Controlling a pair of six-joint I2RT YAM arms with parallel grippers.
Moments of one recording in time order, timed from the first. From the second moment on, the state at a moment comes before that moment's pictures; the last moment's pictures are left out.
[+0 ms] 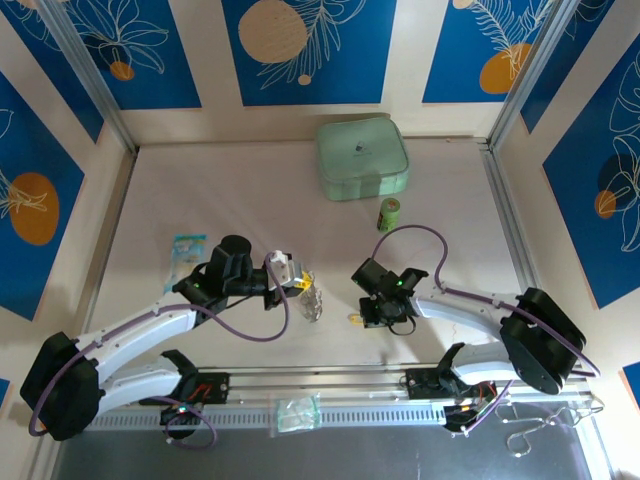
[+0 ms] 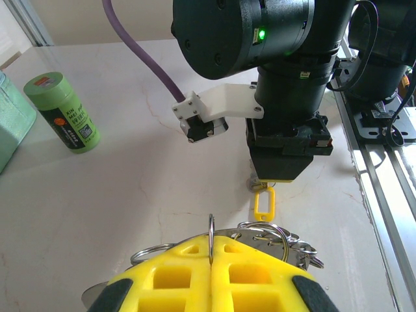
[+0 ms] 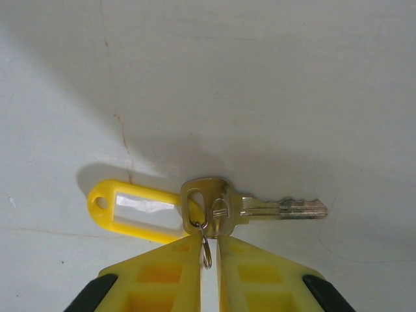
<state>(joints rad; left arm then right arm) -0.70 1.07 0.57 0.03 0.63 0.43 0.83 1.30 0.63 -0.70 0.00 0.71</state>
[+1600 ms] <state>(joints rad) -0.71 1.10 0.60 0.02 0.64 0.40 0.97 0.90 0.66 -0.35 -0.12 0.03</state>
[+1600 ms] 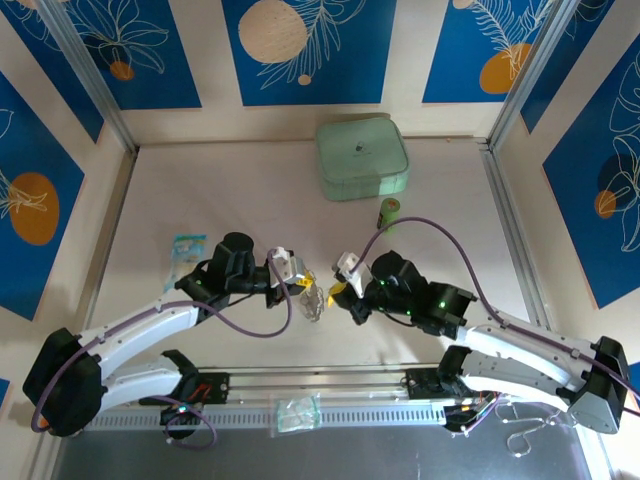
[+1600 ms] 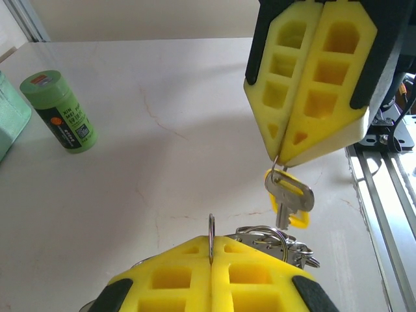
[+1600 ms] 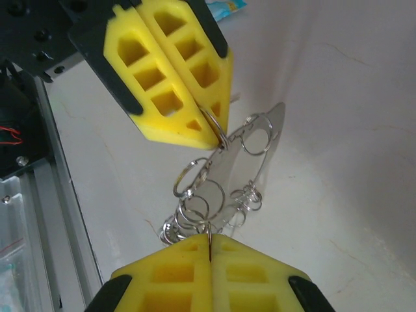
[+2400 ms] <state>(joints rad) -0.71 1.10 0.60 0.02 0.64 0.40 0.98 1.00 0.72 -0.25 -0.10 0.00</state>
